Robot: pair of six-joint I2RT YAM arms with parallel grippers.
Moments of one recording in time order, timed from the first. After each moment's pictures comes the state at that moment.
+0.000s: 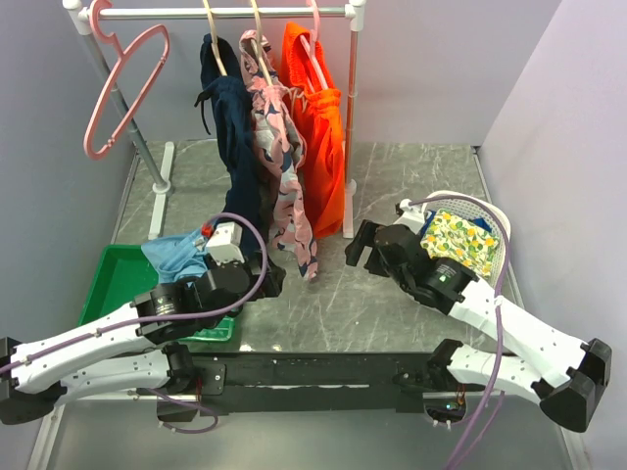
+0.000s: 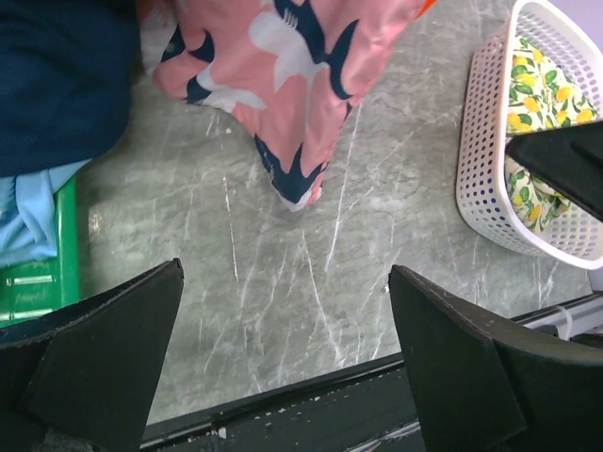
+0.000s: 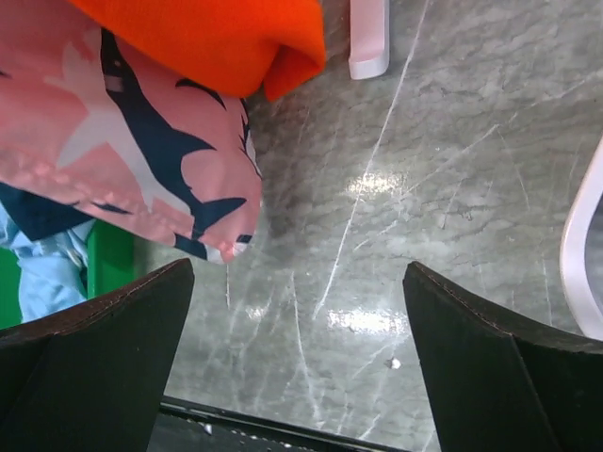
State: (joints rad) left arm -1.15 0.80 0.83 -0.61 -0.64 -0.92; right arm 0.81 0.97 0.88 -0.58 0.43 0.86
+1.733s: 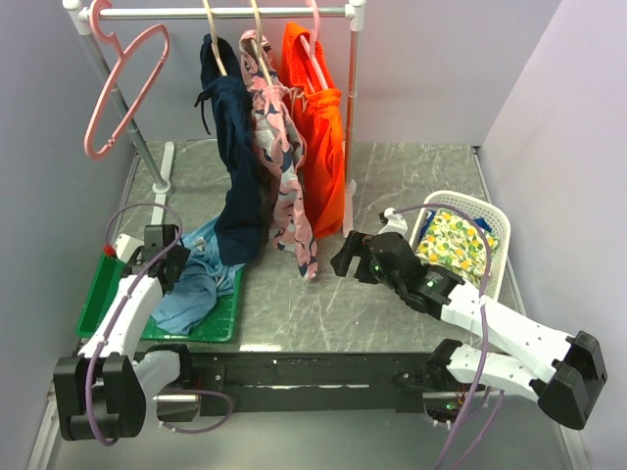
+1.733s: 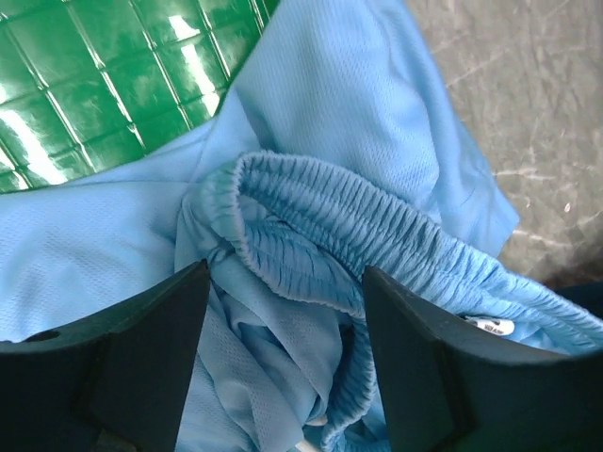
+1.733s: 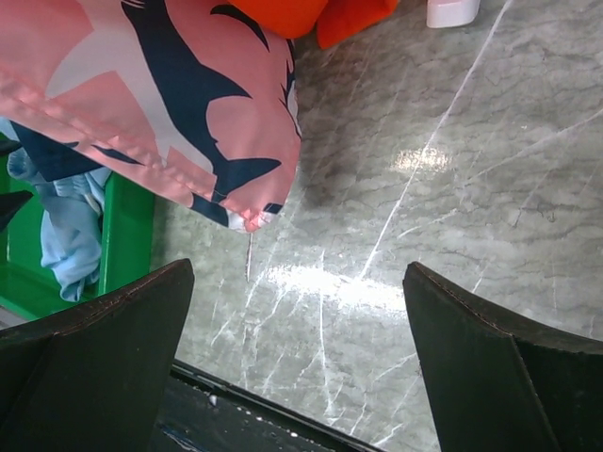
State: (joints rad) left arm 0.04 1.03 0.62 -0.53 -0.40 -1.12; right arm 0.81 0.99 0.73 -0.37 0.26 0.82
